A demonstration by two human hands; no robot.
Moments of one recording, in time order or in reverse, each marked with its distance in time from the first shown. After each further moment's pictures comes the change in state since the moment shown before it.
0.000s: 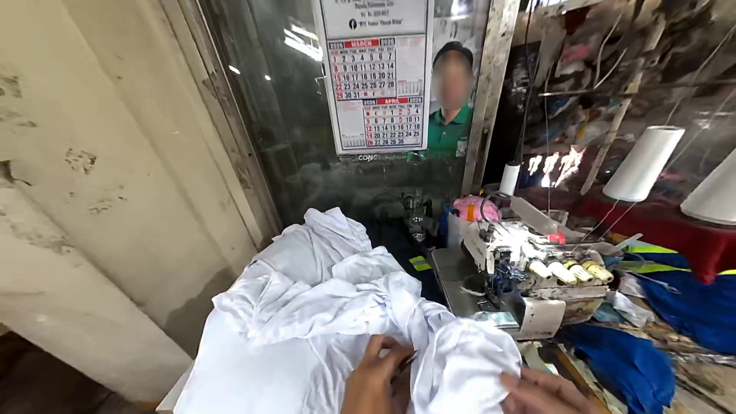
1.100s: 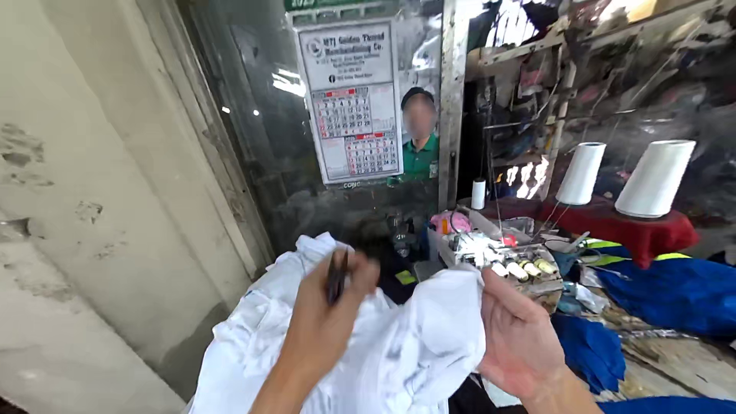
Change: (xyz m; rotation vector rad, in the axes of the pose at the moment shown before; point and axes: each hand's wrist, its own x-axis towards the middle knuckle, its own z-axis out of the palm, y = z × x) left_hand 0.089 0.106 -0.125 -0.325 0.054 0.218; right_hand 0.055 -0.065 0.028 0.794 -0.431 -0.186
